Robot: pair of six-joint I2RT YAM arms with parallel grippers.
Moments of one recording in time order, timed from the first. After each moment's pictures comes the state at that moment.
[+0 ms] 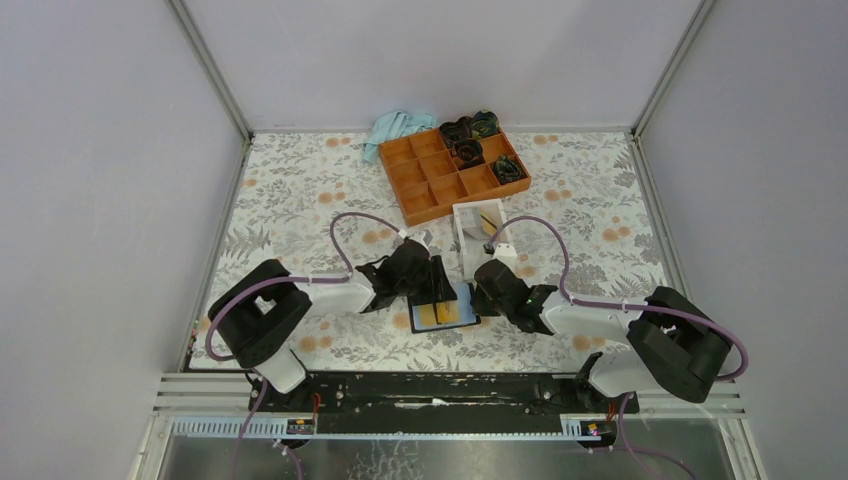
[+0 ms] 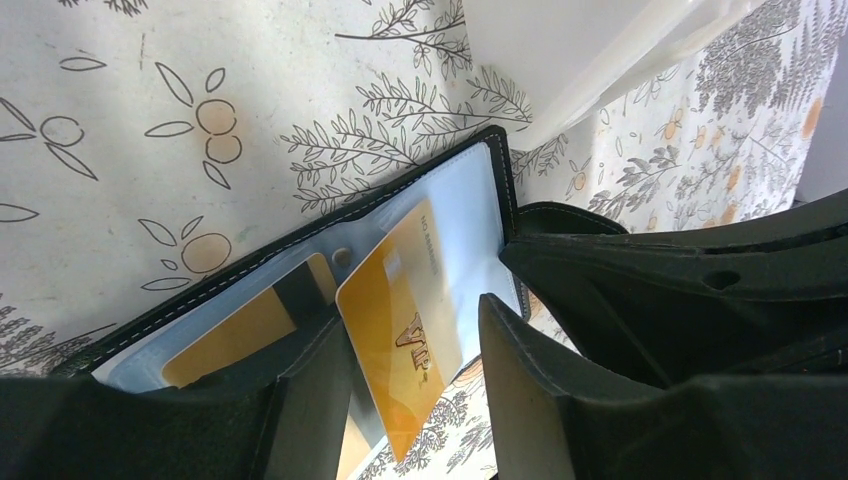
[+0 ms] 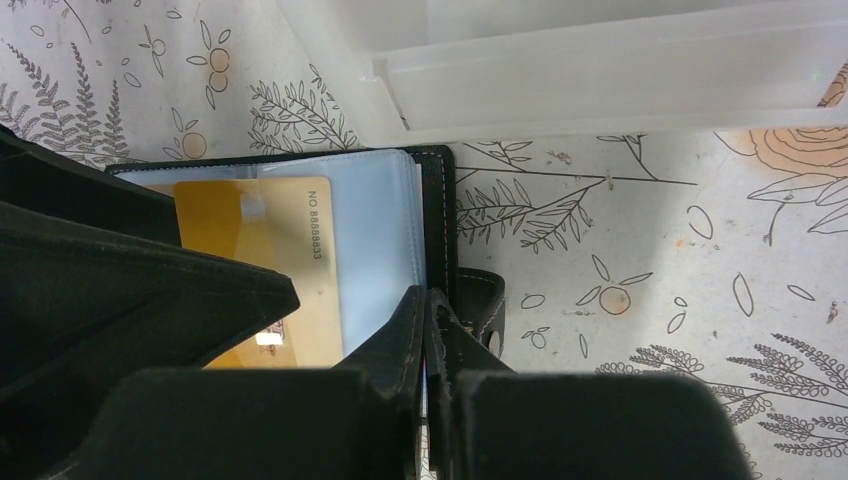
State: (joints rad) left arm -0.82 1.63 0.69 0.16 0.14 -0.93; right arm 0.88 1.37 0.51 -0.01 0.24 0.78
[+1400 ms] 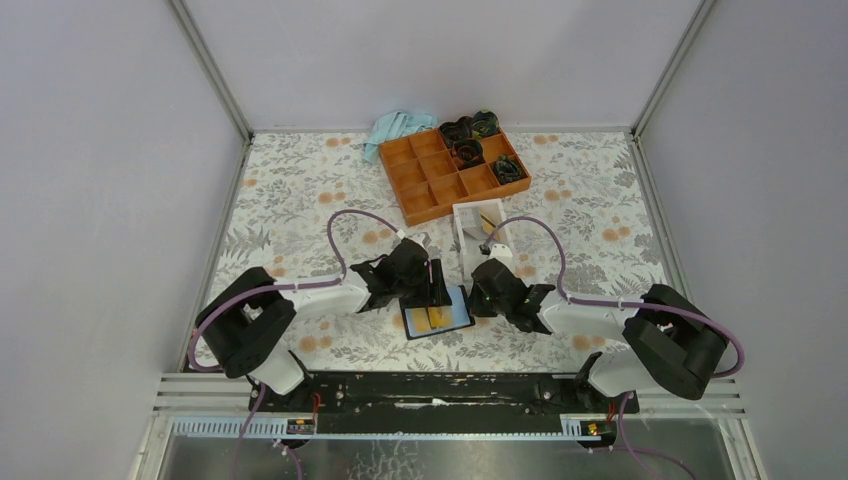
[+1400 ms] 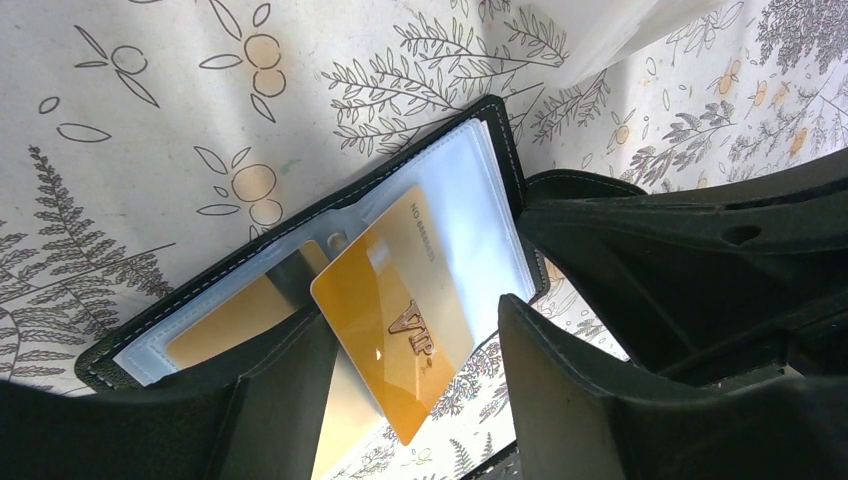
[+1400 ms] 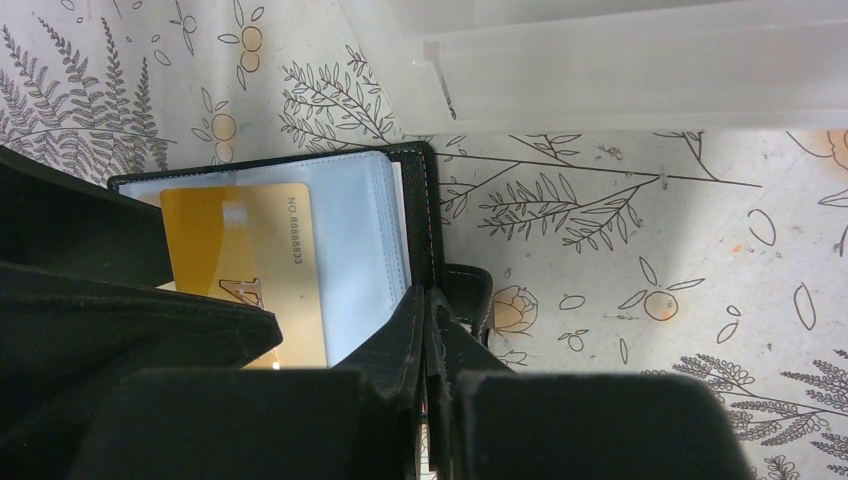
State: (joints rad) left arm -0.82 1.55 0.72 -0.03 0.11 -0.85; right arm 0.88 1.39 0.51 0.02 0.19 0.78
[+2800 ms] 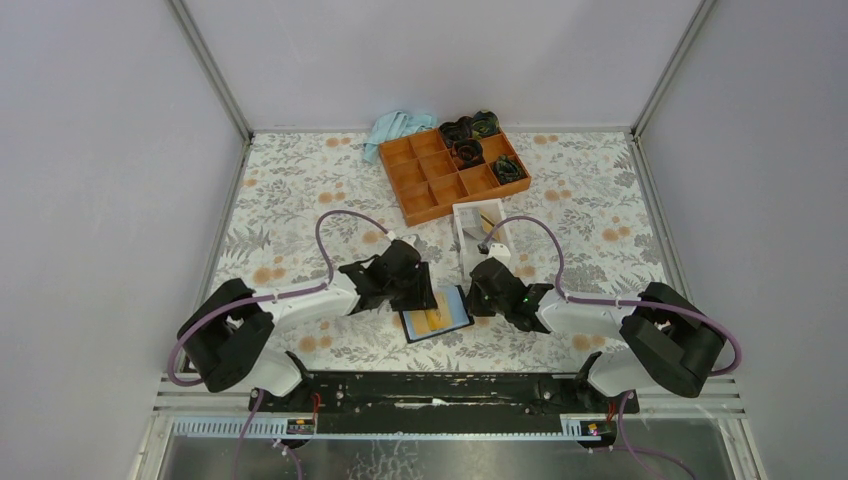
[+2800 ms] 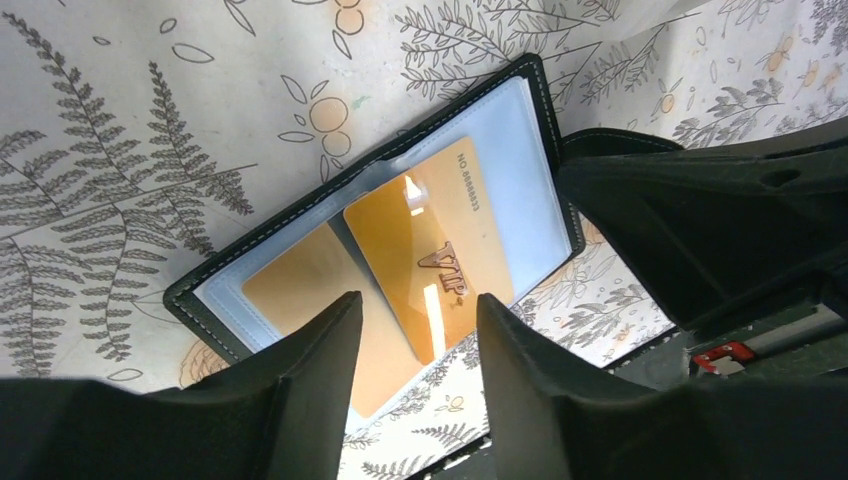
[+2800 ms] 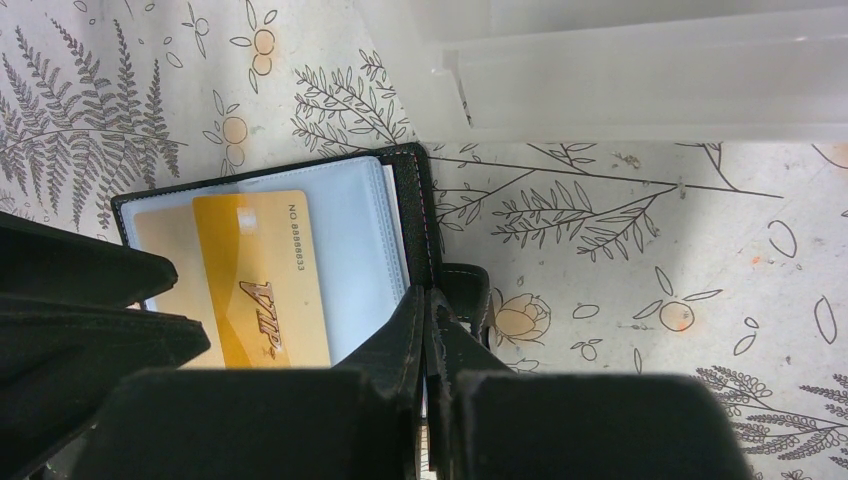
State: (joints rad) left arm -0.82 1.45 0.71 -0.19 0.08 -0.84; right arm 0.88 1.40 0.52 0.04 0.18 0.78
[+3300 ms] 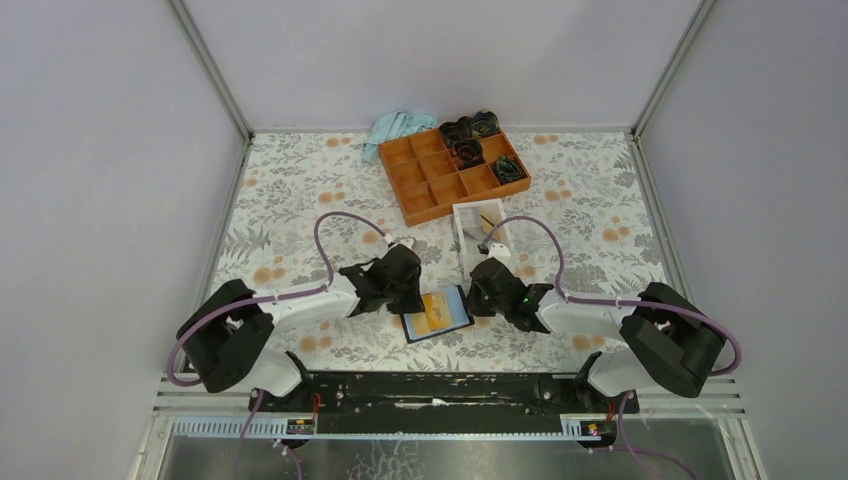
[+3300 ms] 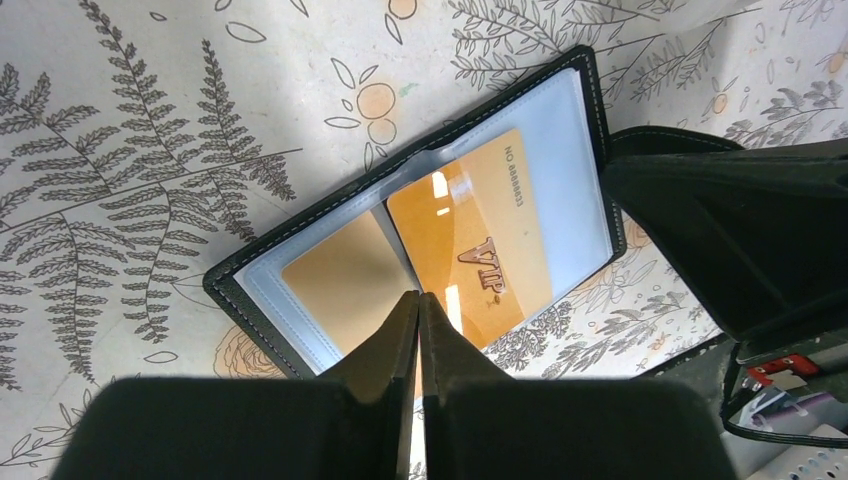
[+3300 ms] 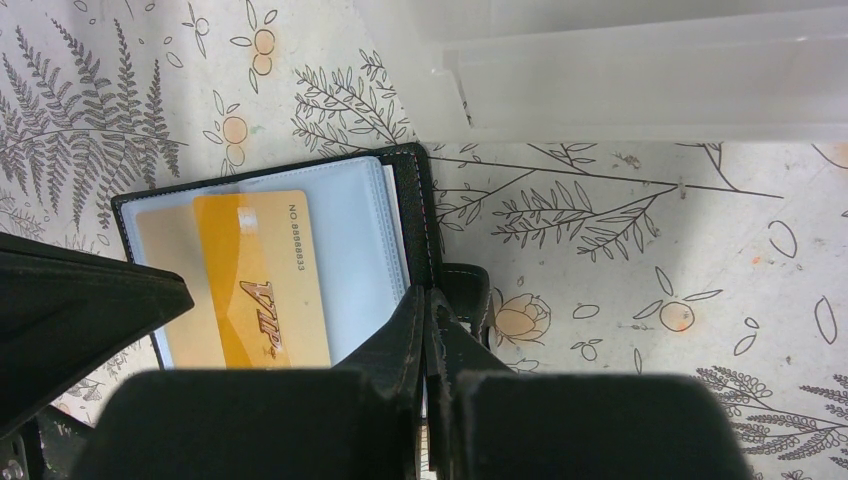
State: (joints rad) left arm -0.83 1.44 0.69 -0.21 0.03 -0.83; right arm 0.88 1.40 0.52 0.04 0.18 0.78
